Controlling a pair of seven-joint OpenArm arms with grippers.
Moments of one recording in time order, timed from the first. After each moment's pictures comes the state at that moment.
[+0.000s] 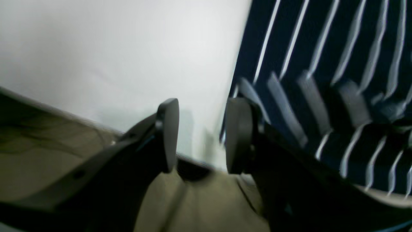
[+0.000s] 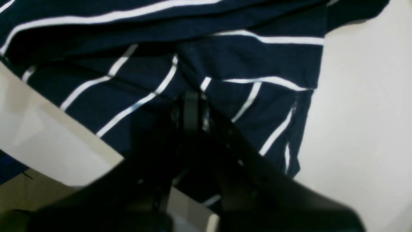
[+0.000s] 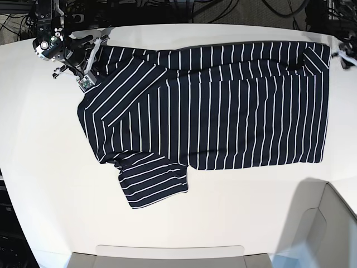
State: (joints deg) left arm 18.2 -19.8 -58.7 105.0 -29.5 -36.5 72.1; right arm -24.1 20.8 8.4 105.6 16.3 33.4 -53.9
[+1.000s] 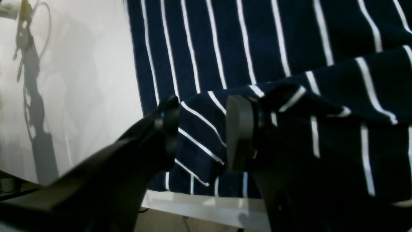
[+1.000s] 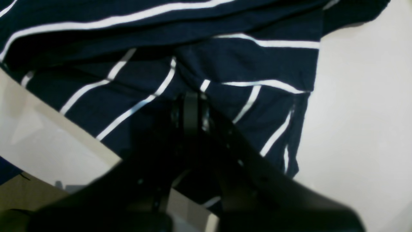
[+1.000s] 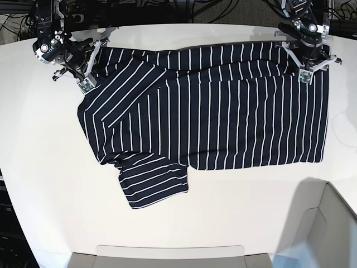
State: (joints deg) left arm 25.3 1.1 -40.0 109.2 21.0 -36.9 32.2; right arm -22.6 20.8 8.2 105.3 16.2 33.5 -54.9
